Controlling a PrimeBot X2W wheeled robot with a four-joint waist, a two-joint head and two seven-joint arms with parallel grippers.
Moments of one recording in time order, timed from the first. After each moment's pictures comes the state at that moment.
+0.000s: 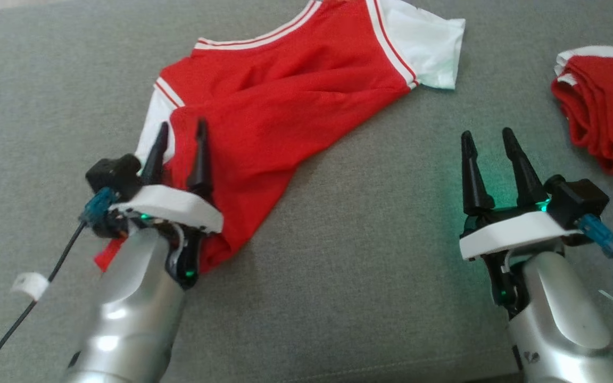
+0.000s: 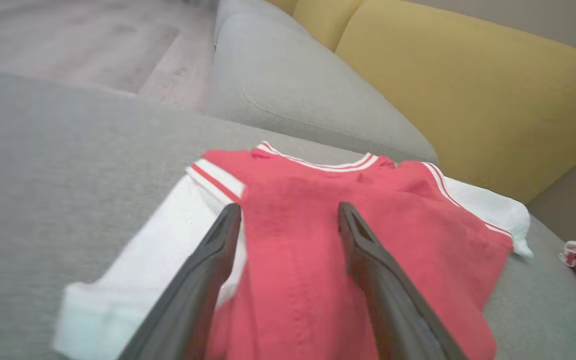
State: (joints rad) left arm -0.63 0.04 -0.29 0.82 -0.54 -0.13 -0.26; right arm -0.34 -0.05 0.10 0.43 0.25 0.13 -0.26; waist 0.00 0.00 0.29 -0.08
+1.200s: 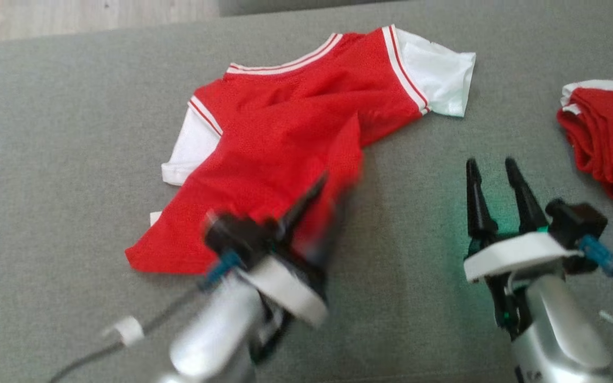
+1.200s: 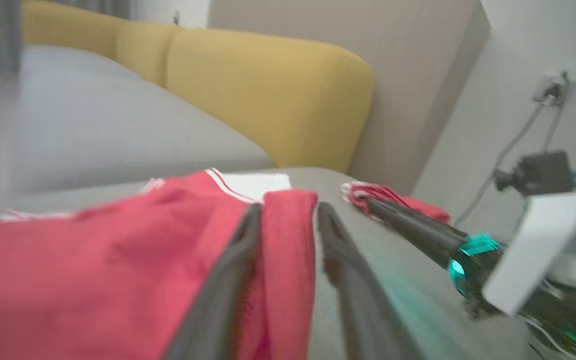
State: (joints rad) left arm -0.51 0.07 -0.69 0.40 -0.47 -0.13 -0.26; right arm -0.31 -0.05 0.09 0.48 0.28 0.13 -0.26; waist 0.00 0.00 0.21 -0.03
